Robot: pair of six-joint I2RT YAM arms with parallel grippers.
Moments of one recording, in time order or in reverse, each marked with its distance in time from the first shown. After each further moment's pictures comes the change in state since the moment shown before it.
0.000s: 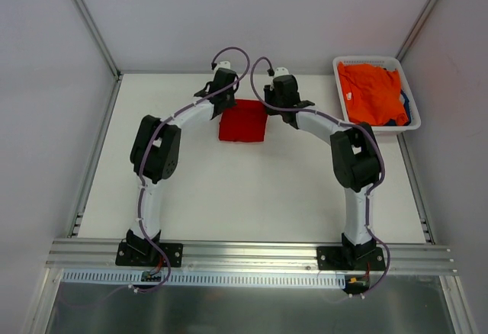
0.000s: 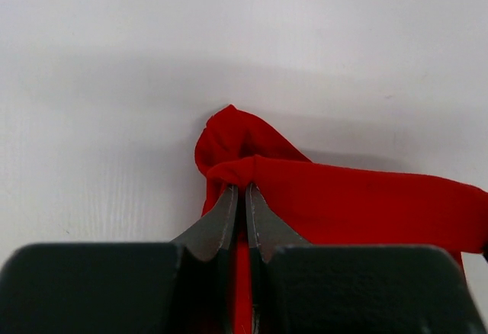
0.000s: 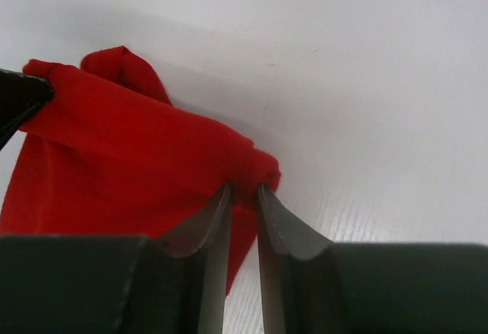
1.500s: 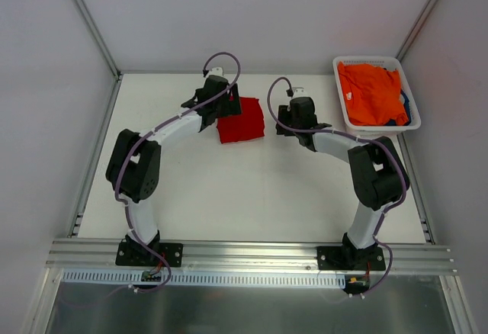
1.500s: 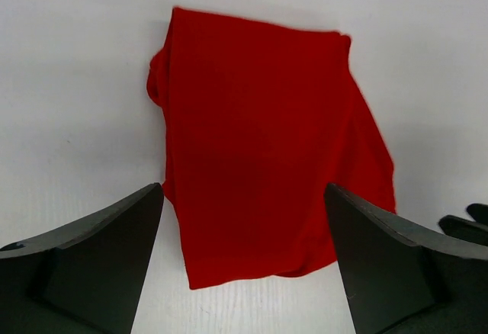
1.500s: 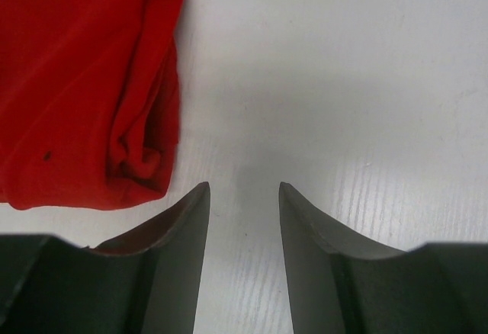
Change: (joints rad) left arm -0.020 -0.303 -0.278 0.024 0.066 -0.071; right arm -0.037 -0.249 -0.432 0.114 0.013 0.077
